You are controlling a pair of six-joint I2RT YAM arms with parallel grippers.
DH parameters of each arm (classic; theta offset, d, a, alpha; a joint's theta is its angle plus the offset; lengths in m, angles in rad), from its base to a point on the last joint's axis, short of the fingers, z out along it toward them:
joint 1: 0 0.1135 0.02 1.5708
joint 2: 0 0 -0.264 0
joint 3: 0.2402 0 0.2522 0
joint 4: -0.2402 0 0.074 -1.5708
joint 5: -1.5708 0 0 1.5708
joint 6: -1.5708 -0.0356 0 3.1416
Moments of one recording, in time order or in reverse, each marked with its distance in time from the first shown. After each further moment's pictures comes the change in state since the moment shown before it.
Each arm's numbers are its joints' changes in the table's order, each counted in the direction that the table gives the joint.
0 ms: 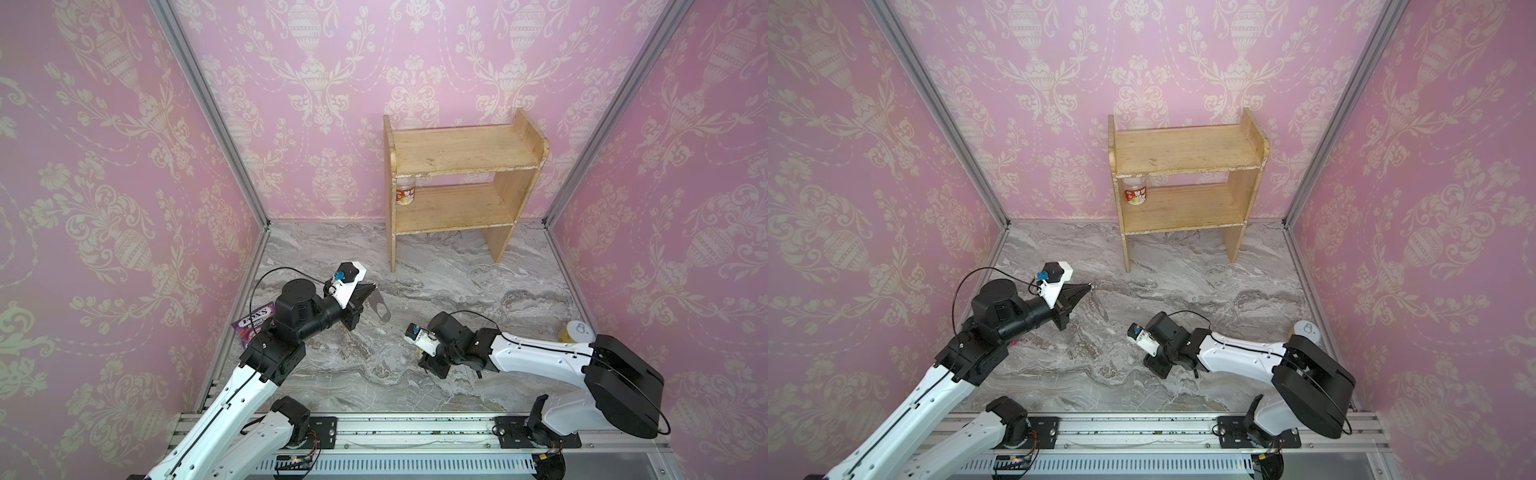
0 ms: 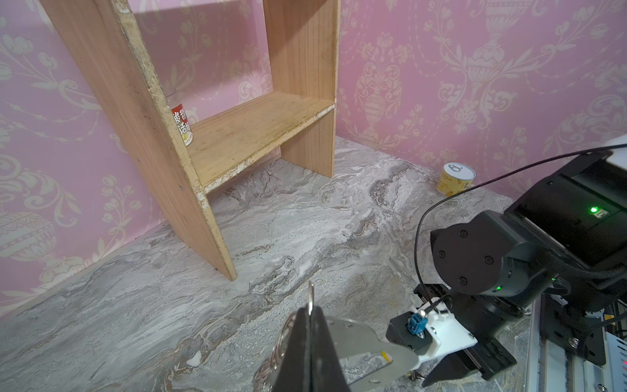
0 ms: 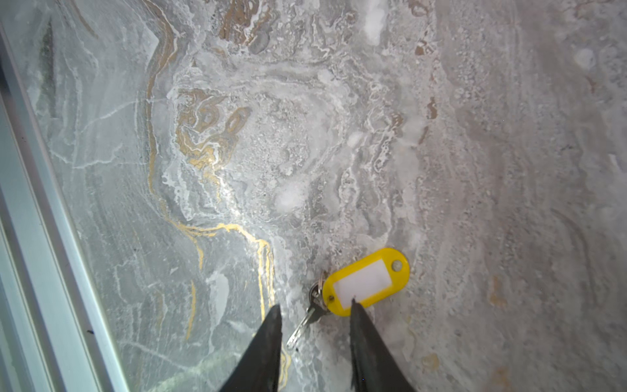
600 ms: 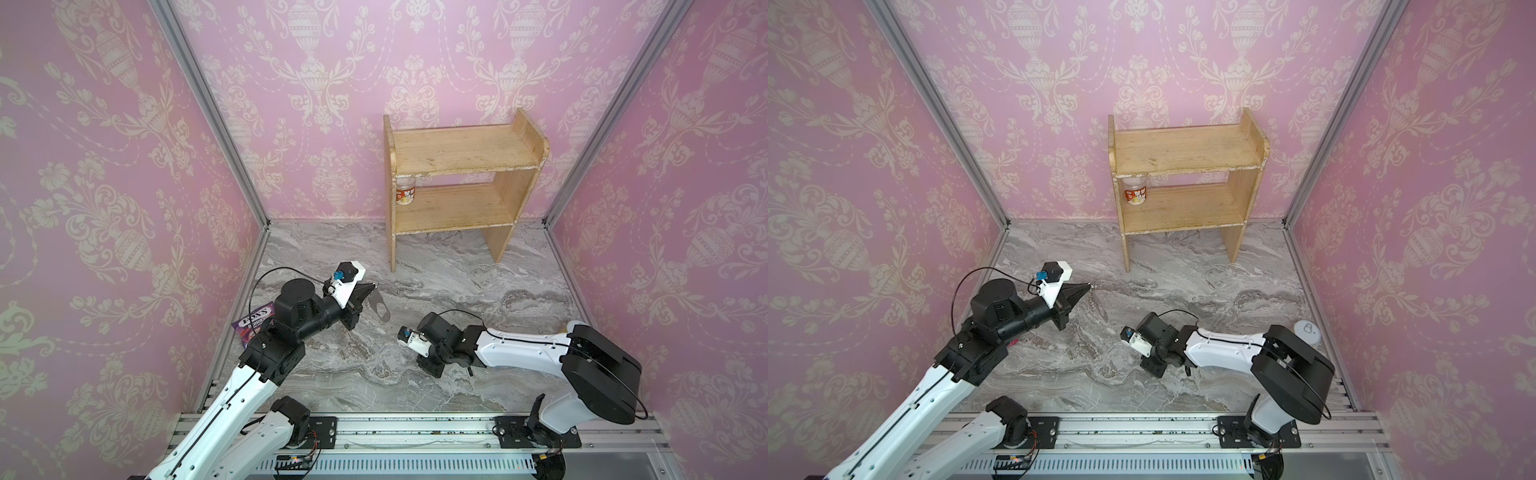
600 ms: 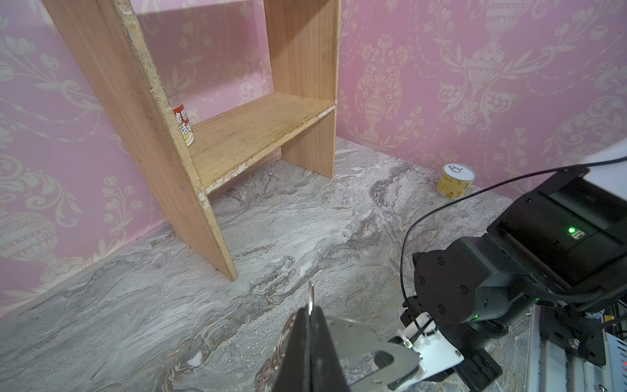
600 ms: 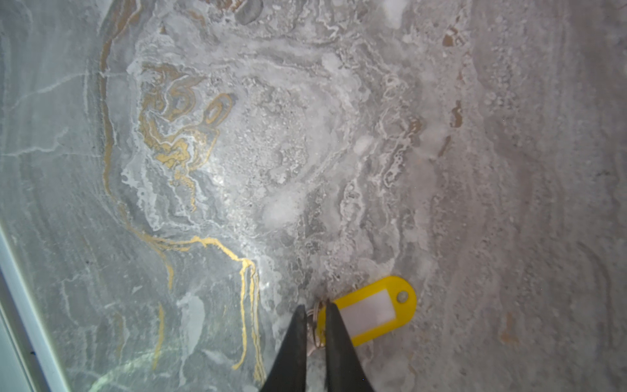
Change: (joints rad) left arm 0.006 0.001 0.000 -0.001 -0.004 0.000; right arm 0.022 -0.105 0.068 -0.035 -0.050 0.052
